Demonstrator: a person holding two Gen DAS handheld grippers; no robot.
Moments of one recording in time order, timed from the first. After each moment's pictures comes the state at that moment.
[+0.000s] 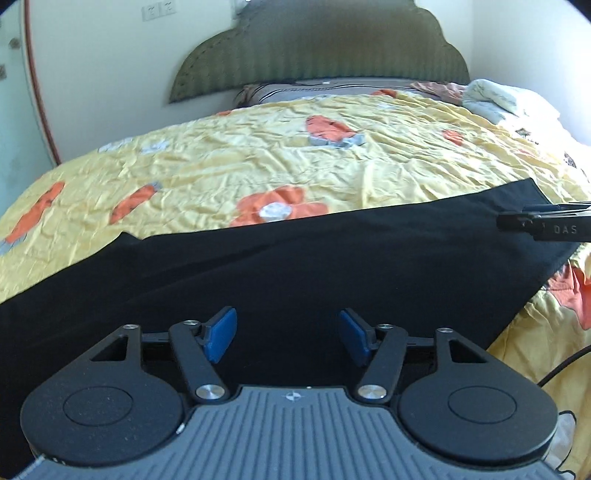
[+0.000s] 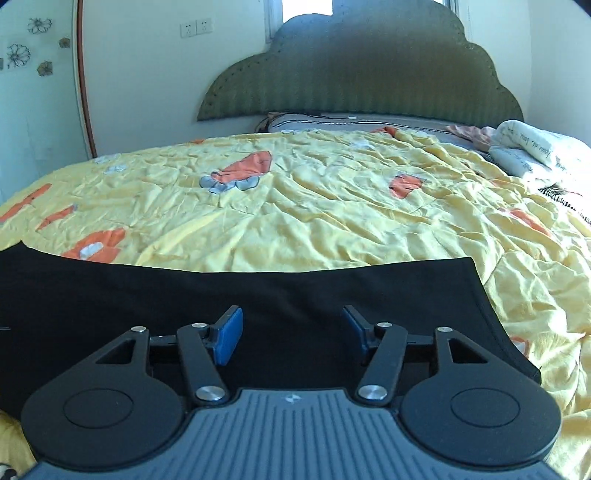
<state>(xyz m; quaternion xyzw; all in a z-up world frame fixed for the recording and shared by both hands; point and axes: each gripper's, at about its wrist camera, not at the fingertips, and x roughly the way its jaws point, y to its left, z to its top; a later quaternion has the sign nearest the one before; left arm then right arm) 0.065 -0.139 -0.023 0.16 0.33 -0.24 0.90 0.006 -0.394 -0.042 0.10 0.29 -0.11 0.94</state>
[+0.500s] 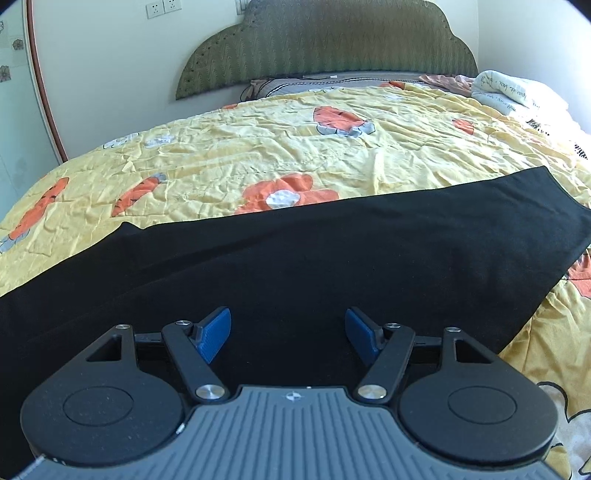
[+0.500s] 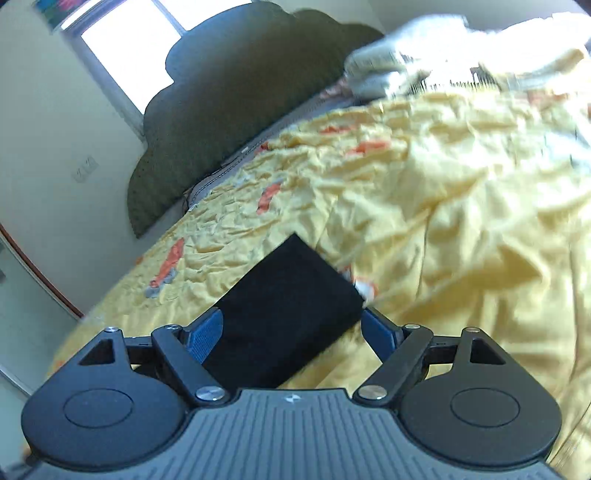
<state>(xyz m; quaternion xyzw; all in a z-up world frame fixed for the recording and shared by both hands) 0.071 -0.138 -0.036 0.17 0.33 -0.22 0.90 -0.130 -0.496 -0.055 0.43 0.18 -0.20 0.86</state>
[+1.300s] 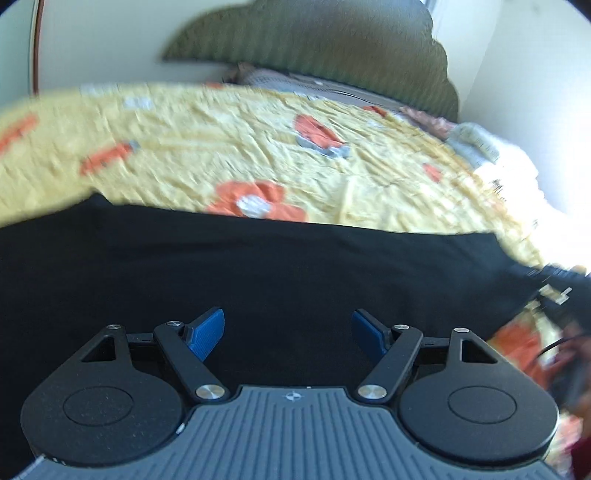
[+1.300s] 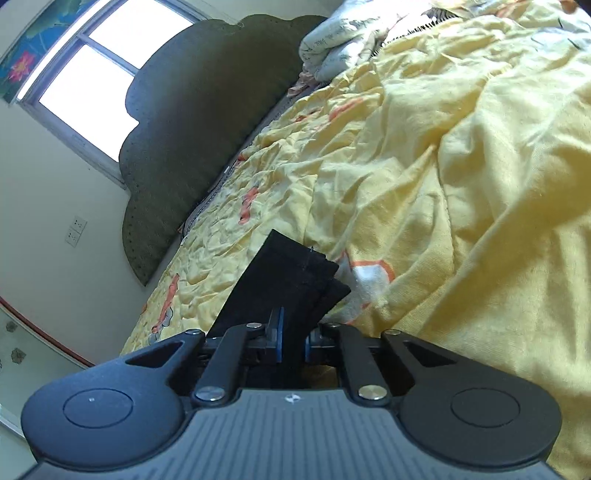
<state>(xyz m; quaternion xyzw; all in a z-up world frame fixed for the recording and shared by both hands) 0.101 -0.110 -0.016 -0.02 0.41 -0.30 0.86 -0.080 -0.510 -0.100 0.48 0.13 -0.22 0.84</state>
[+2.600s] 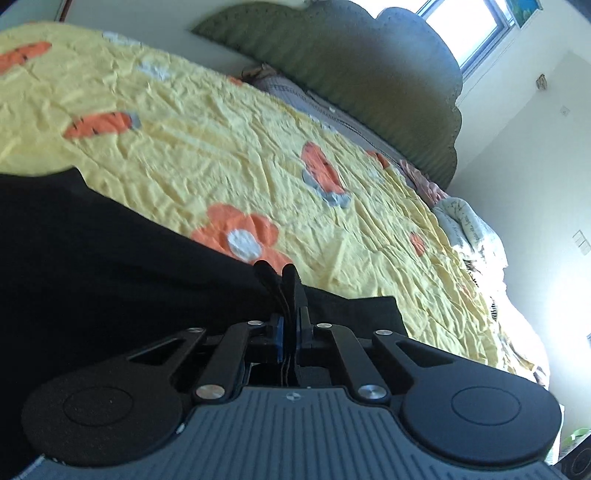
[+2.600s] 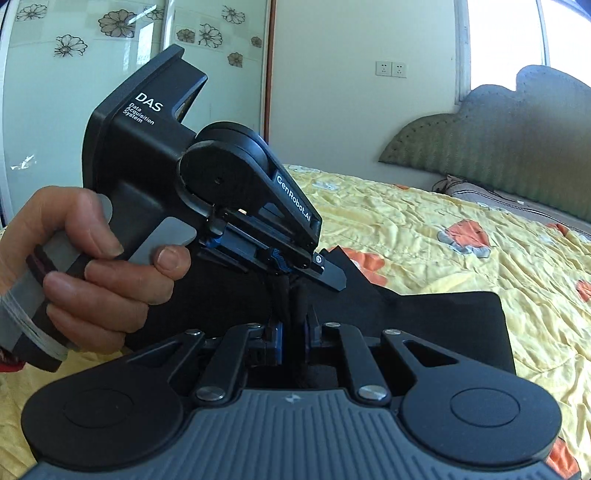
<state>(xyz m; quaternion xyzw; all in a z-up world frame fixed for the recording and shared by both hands) 0.149 -0.100 -0.015 -0.15 0.40 -0.29 0.86 0.005 -0.220 -0.026 -0.02 0.21 0.13 0.97</state>
